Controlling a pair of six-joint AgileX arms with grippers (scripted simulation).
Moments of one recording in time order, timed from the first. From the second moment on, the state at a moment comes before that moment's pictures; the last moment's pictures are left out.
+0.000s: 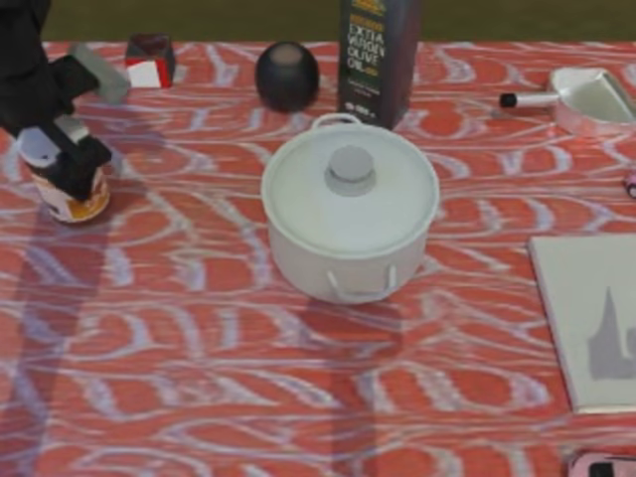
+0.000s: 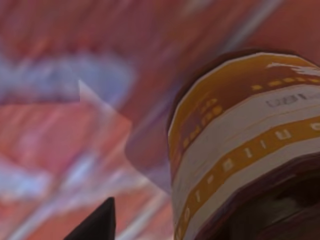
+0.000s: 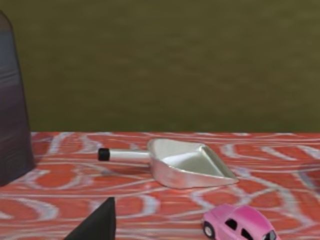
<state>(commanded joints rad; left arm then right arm) -0.02 2.41 2.10 -1.26 0.01 0.83 0.00 0.00 0.00 0.00 0.00 0.00</state>
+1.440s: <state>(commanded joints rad) -0.02 2.41 2.10 -1.25 0.01 0.83 0.00 0.00 0.00 0.00 0.00 0.00</state>
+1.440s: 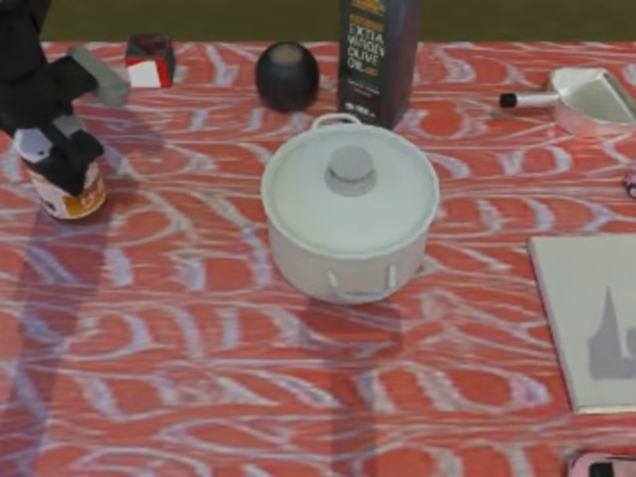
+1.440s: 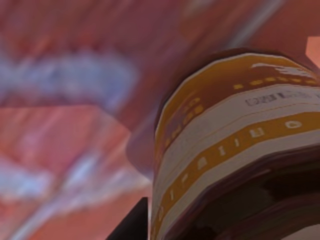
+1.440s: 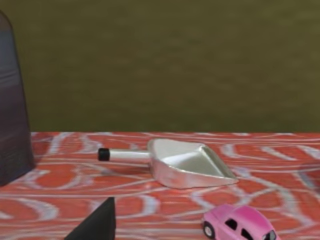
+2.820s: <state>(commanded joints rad) -0.02 1.97 1.76 -1.37 0.00 0.76 0.00 0.00 0.00 0.00 0.00 0.00</state>
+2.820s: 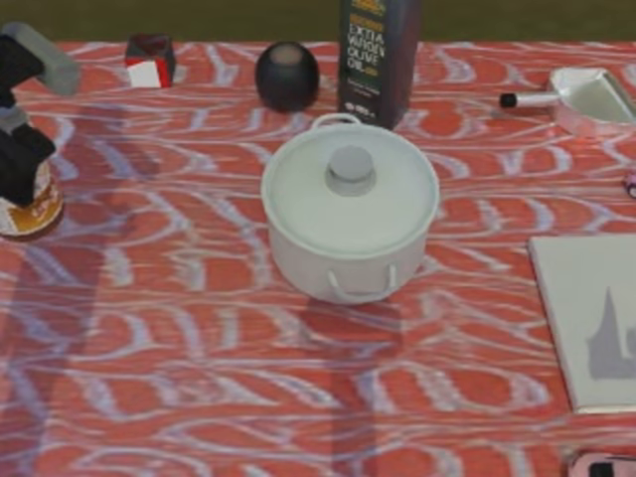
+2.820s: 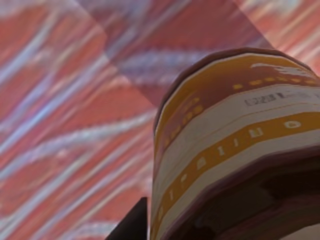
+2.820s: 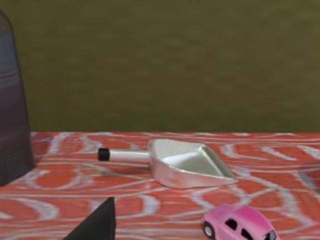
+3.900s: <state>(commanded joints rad) -0.30 2.17 1.88 -1.28 -0.01 -0.29 0.00 0.00 0.00 0.00 0.00 0.00</state>
